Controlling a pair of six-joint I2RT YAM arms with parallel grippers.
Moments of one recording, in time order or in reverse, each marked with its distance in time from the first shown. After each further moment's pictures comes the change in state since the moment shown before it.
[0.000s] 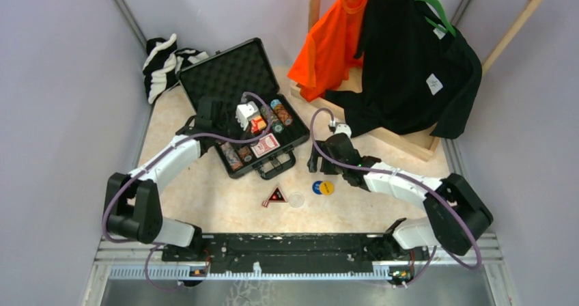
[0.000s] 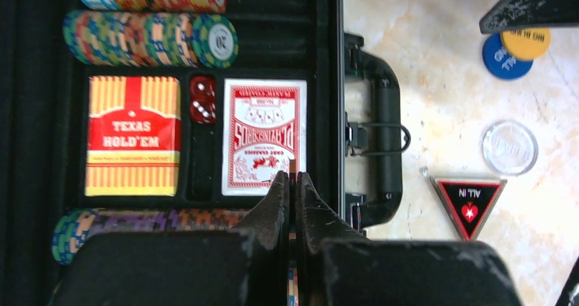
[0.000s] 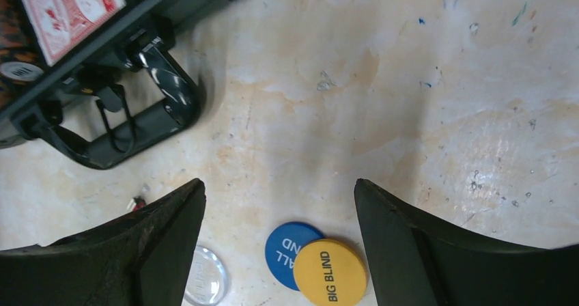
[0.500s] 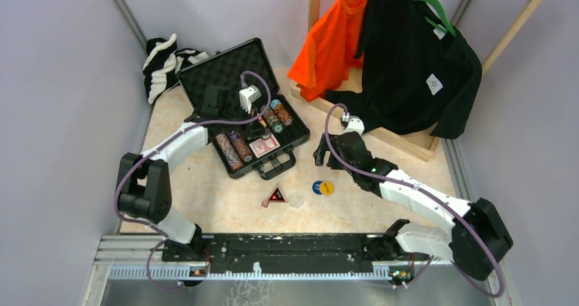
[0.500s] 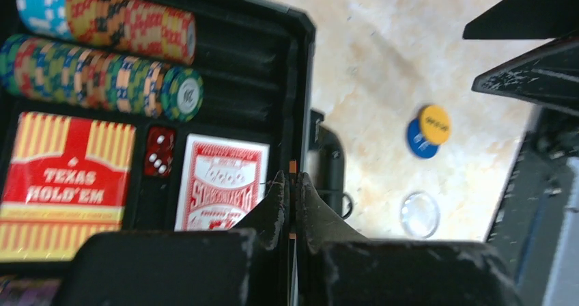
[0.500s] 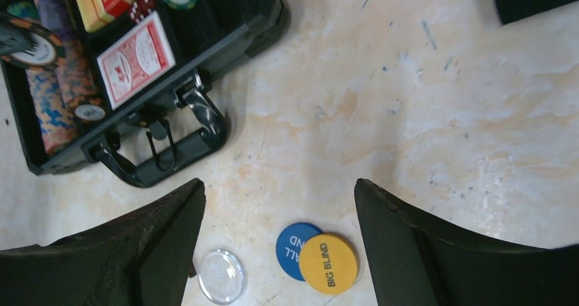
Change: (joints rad) left arm -0.002 0.196 0.161 0.072 0.164 -0.371; right arm 0.000 -0.209 0.014 -0.093 0.111 -0.010
